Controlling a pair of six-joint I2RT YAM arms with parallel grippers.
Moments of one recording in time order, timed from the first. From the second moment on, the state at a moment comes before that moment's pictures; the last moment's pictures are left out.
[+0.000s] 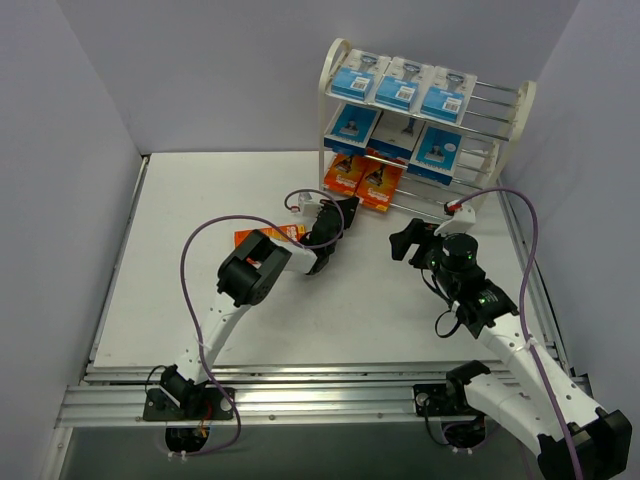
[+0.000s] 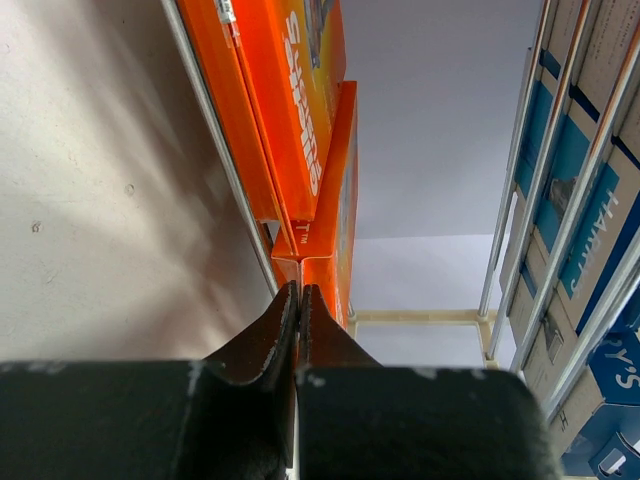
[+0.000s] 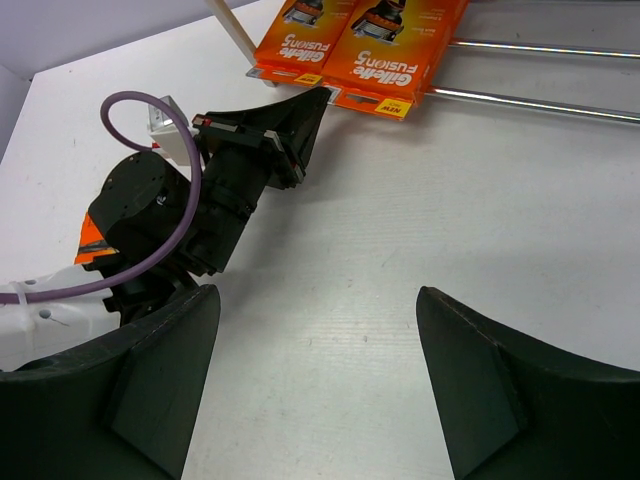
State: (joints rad) left arm -0.71 2.54 1.59 0.89 -0.43 -1.46; right arm 0.39 0.83 0.64 -0.12 0.14 0.47
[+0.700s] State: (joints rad) left arm -0.71 2.57 1.62 0.90 -0.43 -1.48; right arm 0.39 0.83 0.64 -0.12 0.14 0.47
